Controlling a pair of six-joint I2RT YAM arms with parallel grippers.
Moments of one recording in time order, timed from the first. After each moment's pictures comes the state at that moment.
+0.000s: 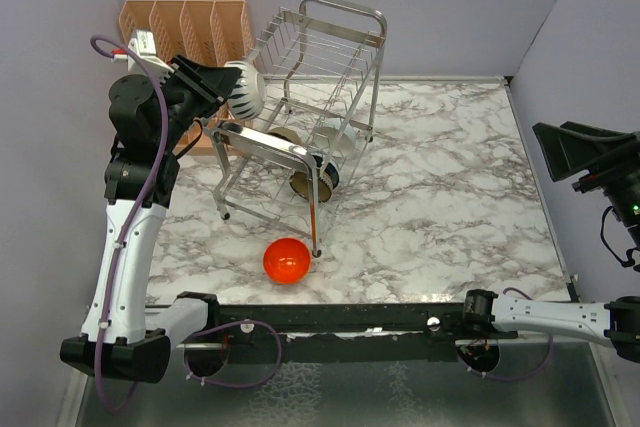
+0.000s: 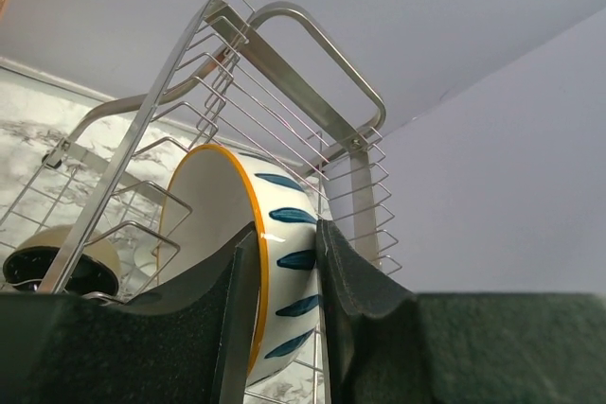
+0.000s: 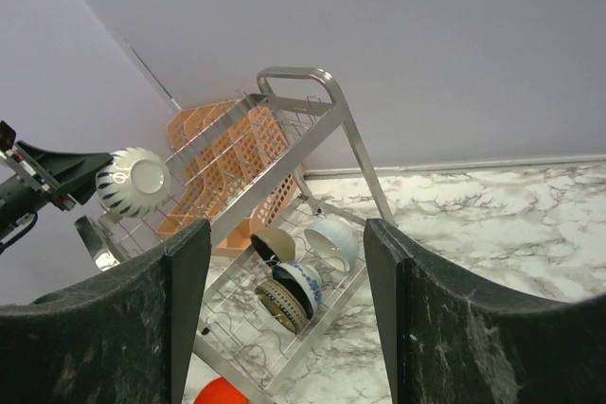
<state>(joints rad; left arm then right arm) -0.10 1.08 1.40 -0.30 0.25 -0.85 1.22 0.71 1.73 -0.73 0.87 0.17</state>
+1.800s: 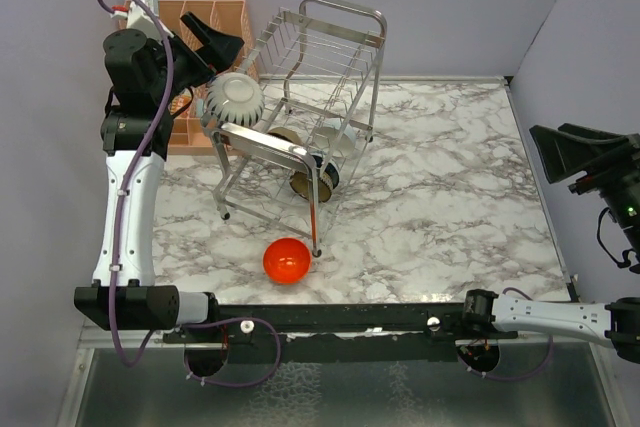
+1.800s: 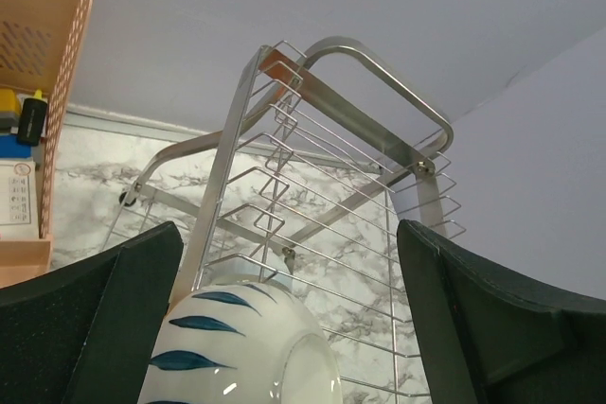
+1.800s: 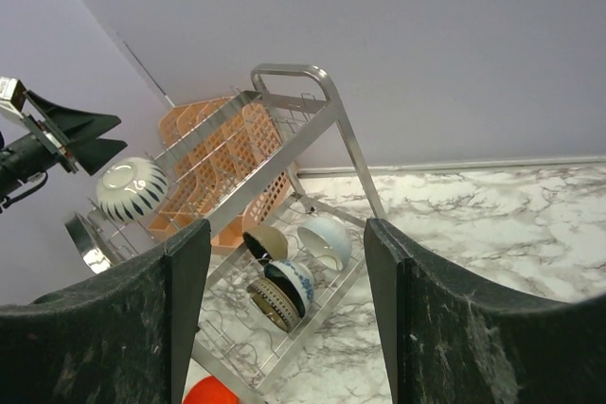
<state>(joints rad) 0.00 1.32 1.63 -0.36 0.37 -0.68 1.22 0.69 1.70 -0.71 0.88 0.15</state>
